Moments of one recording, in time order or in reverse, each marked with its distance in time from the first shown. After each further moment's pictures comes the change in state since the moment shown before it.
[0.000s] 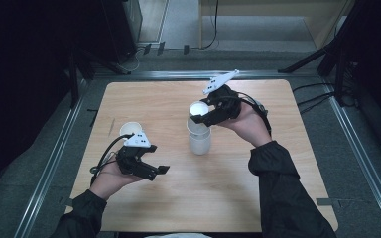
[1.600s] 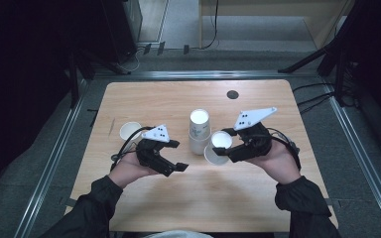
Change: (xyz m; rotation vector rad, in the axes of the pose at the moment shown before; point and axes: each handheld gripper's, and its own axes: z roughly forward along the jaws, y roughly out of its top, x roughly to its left) left arm -0.011 0.041 0.030 -0.059 -0.191 0.123; right arm 0.056 -0.080 -0.053 -0.049 0.028 0.055
